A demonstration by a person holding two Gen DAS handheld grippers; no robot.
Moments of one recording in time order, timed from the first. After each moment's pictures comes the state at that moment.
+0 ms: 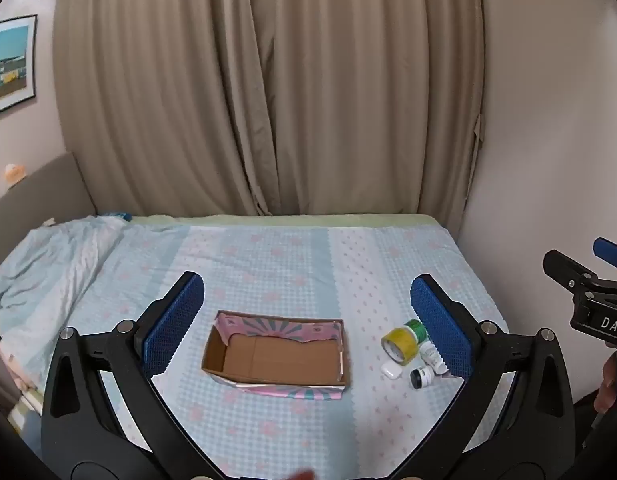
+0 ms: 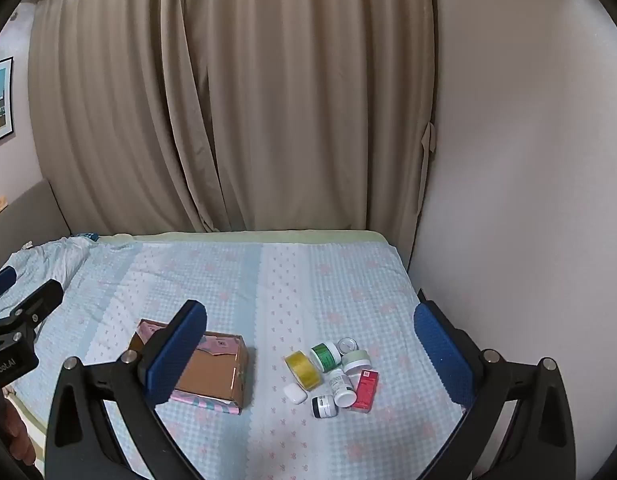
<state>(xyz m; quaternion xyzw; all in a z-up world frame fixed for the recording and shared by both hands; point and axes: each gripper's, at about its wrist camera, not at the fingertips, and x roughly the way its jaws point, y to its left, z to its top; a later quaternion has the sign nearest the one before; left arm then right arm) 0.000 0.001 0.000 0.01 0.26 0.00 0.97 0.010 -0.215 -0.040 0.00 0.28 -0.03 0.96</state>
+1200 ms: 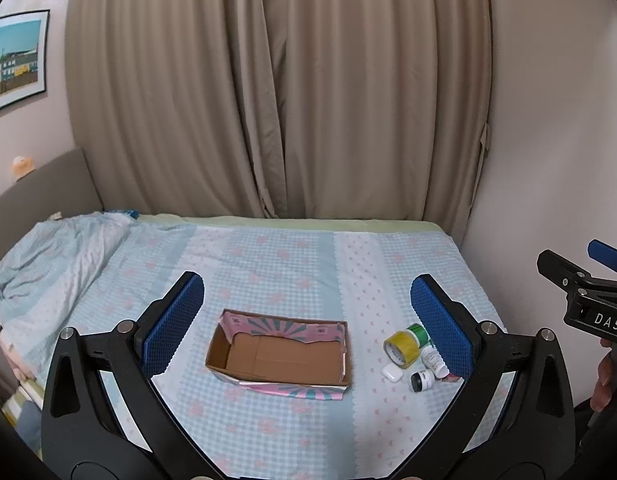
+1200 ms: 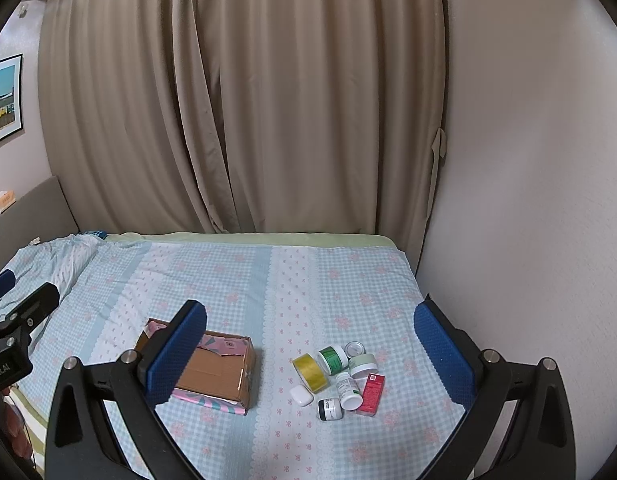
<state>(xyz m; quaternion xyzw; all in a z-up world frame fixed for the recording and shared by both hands) -0.010 0.009 0.012 0.00 0.25 0.01 0.97 0.013 -0.212 -0.041 -0.01 0.28 -0.02 0.96</state>
